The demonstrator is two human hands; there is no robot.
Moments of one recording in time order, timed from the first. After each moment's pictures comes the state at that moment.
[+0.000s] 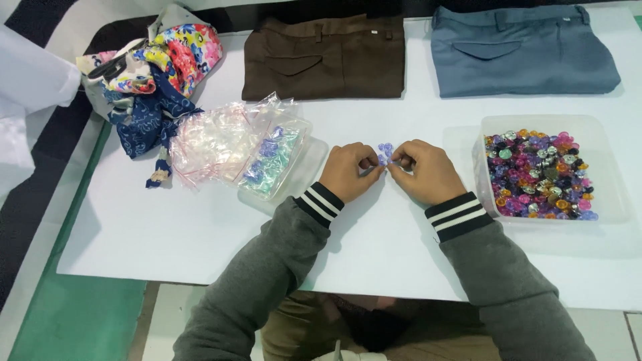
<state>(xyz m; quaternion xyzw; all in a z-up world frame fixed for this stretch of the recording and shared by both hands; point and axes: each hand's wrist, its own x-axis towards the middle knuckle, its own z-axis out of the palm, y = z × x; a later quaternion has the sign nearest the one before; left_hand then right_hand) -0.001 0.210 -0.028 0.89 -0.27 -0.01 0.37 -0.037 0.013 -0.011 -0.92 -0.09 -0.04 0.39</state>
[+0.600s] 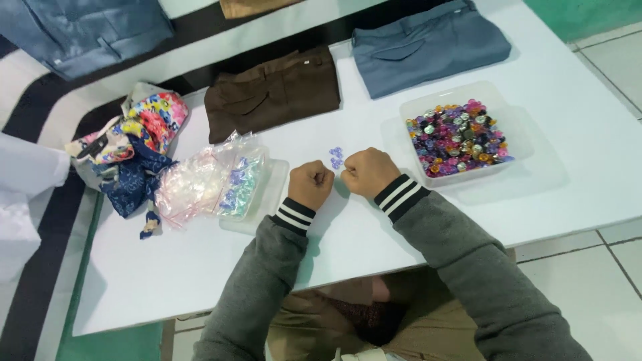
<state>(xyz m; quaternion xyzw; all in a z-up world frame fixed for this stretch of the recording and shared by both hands) 0.003 0.206 -0.086 0.85 -0.28 0.15 0.43 -0.046 0.015 -0.045 -0.91 -0.11 -0.12 0.37</state>
